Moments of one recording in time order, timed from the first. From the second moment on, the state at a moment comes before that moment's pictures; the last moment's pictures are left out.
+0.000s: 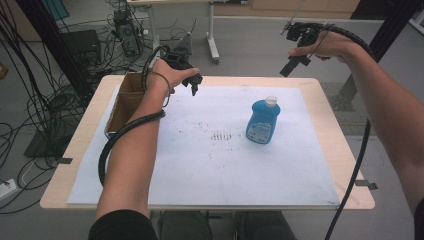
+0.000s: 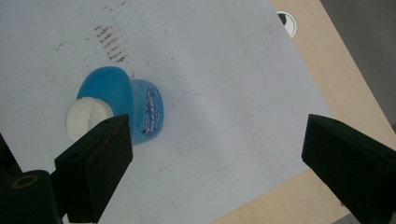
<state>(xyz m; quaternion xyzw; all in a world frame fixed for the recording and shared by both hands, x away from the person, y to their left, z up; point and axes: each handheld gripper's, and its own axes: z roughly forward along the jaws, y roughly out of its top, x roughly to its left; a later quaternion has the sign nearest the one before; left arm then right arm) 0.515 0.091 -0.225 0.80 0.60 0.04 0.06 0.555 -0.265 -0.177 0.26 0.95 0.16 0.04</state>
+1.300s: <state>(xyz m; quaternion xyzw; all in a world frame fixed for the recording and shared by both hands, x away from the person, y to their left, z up) 0.498 0.087 -0.222 0.81 0.58 0.05 0.07 0.449 -0.342 -0.268 0.25 0.92 0.30 0.04</state>
